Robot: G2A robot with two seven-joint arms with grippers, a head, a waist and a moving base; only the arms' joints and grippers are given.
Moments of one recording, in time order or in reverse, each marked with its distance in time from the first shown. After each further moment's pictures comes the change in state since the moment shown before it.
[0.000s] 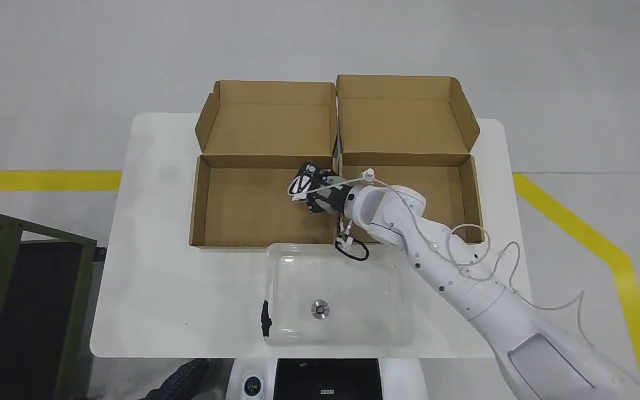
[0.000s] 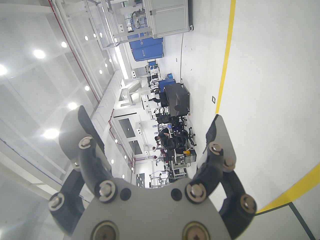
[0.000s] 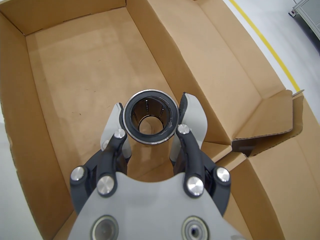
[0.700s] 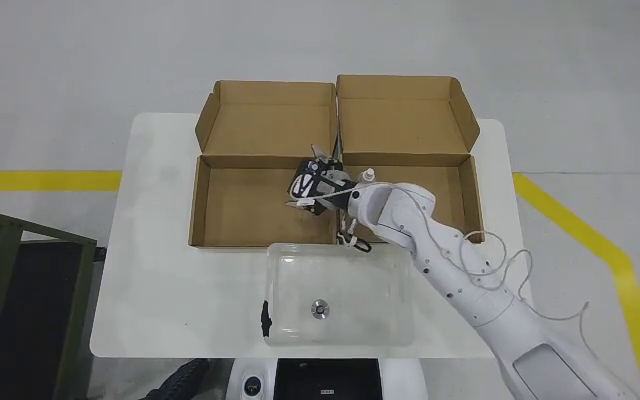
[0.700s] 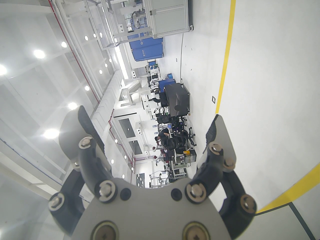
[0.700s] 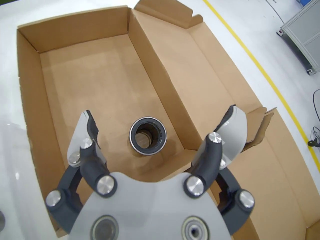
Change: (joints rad) left arm 0.000 0.000 0.000 0.000 0.000 0.000 0.000; right arm -0.070 0.019 0.112 -0.178 -0.054 -0.089 -0.002
